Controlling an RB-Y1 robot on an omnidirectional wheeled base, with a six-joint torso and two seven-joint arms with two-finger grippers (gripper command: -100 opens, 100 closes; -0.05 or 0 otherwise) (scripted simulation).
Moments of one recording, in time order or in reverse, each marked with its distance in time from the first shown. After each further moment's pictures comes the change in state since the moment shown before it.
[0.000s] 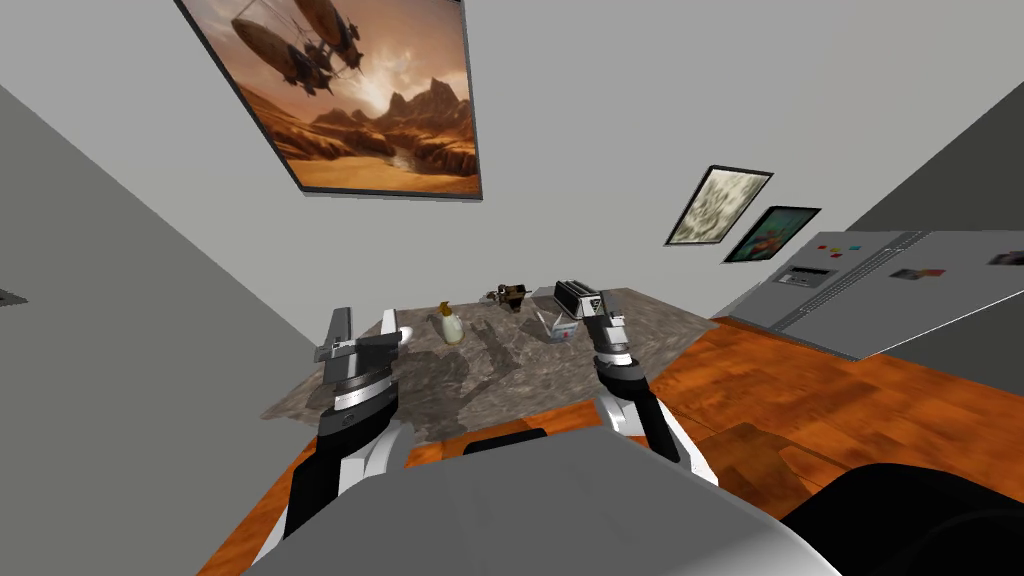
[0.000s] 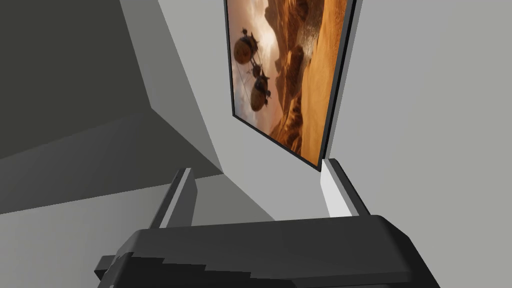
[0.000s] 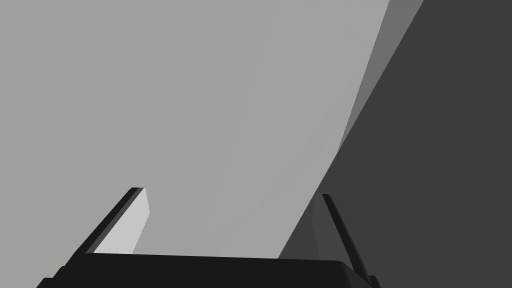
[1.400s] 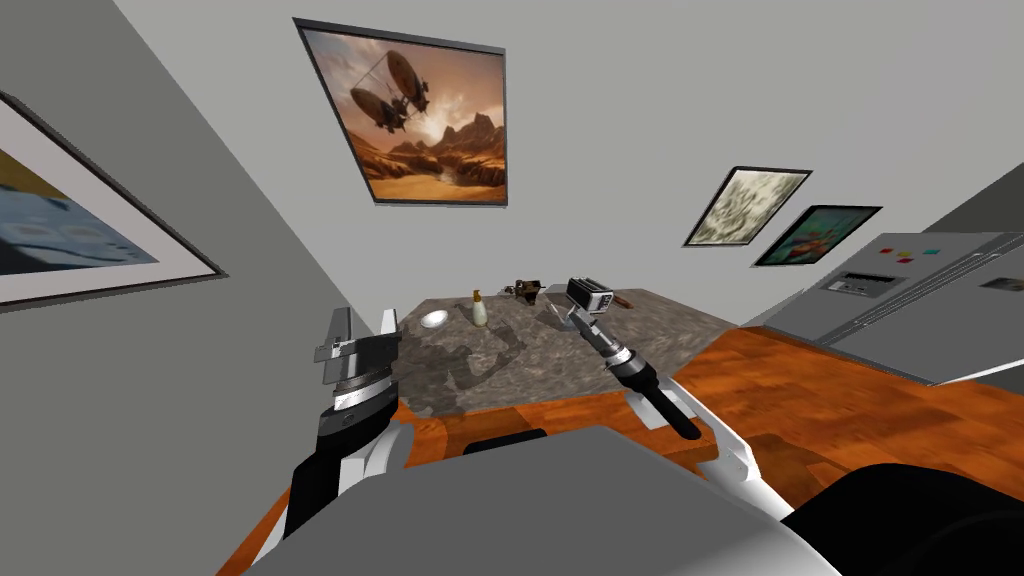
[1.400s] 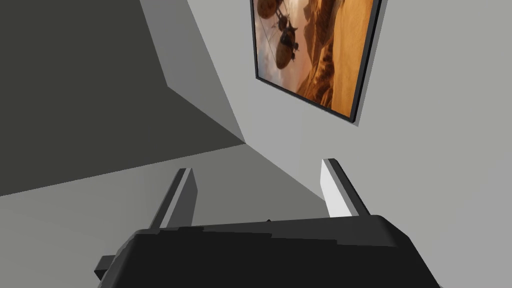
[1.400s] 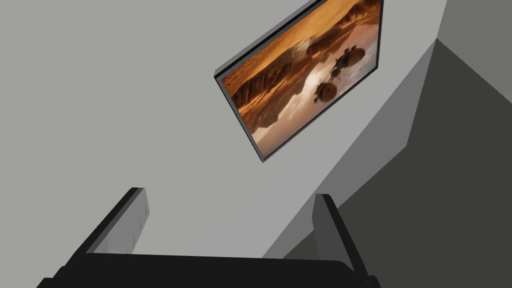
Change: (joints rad) left arm 0.000 0.000 0.000 0.000 0.000 0.000 0.000; right arm -0.020 -0.394 -0.090 0.226 0.228 -0.027 0.248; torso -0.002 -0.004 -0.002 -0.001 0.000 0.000
